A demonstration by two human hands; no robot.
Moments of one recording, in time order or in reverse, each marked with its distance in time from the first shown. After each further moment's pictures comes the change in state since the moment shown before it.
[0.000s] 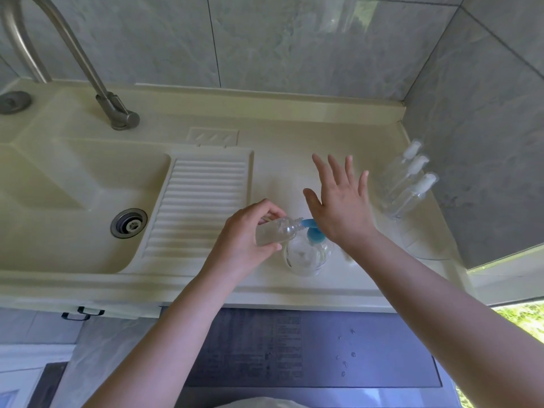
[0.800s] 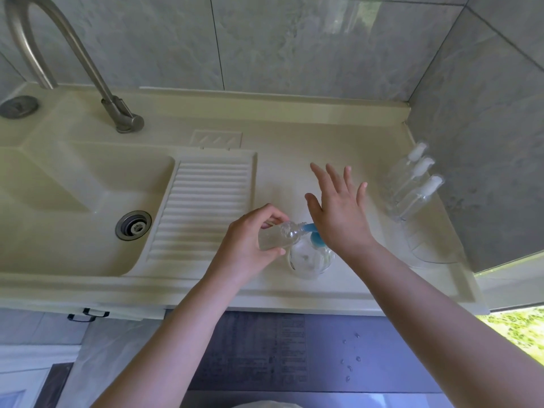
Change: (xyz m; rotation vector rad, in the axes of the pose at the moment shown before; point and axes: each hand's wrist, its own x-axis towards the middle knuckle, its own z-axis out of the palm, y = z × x) left_hand 0.000 -0.001 0.001 -0.053 -0.007 -0.021; right_hand -0.005 -0.007 0.006 0.141 -0.010 0.025
